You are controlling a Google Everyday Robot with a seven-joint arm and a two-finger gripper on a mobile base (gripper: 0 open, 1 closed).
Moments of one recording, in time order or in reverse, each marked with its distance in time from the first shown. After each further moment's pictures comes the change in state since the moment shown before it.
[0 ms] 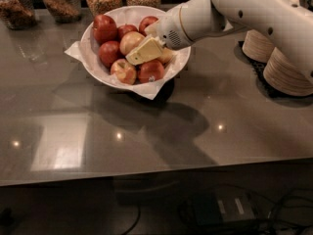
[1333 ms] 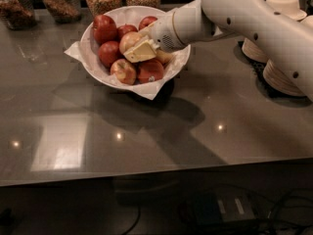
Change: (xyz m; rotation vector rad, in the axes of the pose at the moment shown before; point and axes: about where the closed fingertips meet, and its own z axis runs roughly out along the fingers) arm 0.002 -0.010 0.027 0.003 -0.025 -0.041
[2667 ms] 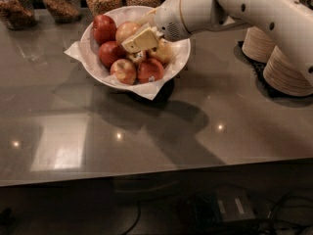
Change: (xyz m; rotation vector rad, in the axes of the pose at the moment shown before) arm -0.037 0.002 -0.029 -0.010 -0.095 -0.044
